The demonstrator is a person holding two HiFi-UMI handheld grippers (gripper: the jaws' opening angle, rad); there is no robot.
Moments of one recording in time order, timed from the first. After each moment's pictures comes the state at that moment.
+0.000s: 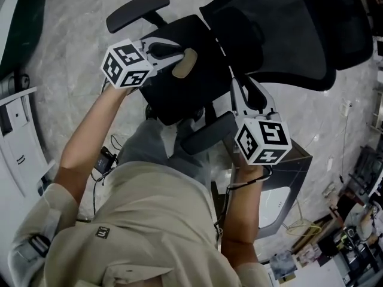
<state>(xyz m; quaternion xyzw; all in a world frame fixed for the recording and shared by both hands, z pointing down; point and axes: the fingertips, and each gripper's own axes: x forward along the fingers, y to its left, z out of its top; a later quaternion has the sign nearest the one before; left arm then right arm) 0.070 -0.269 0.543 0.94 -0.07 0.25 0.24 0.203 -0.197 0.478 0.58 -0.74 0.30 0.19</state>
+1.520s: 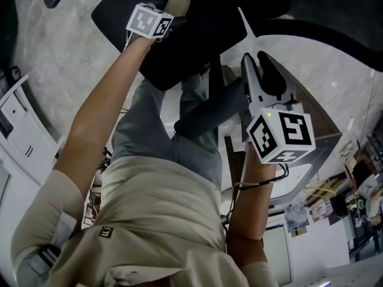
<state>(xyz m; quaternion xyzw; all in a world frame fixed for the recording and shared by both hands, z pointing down) 0.091 -0.237 0.885 0.81 -0.17 0.44 0.34 0.247 -0.142 0.621 0.59 -0.68 0.39 0.20</state>
